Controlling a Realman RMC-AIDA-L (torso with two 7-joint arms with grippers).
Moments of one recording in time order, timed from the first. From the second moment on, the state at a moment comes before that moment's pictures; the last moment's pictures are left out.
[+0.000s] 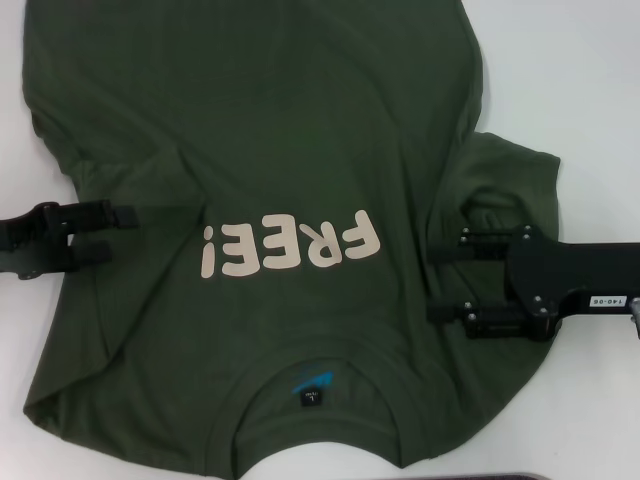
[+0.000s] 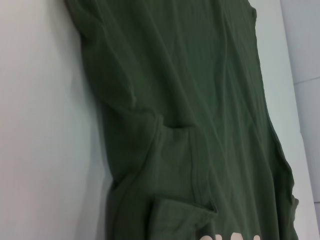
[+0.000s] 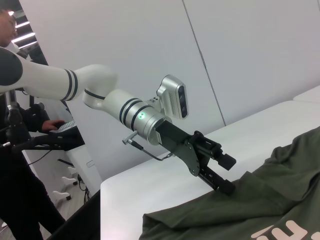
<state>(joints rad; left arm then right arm) -0.44 -1.99 0.55 0.64 2.25 1.55 -2.41 0.42 2.05 -0.70 -0.49 -2.03 -1.81 1.20</state>
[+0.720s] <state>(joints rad) -0.43 -1.99 0.54 0.65 2.25 1.50 -2.43 0.42 2.05 -0.70 -0.49 -2.03 -1.81 1.20</state>
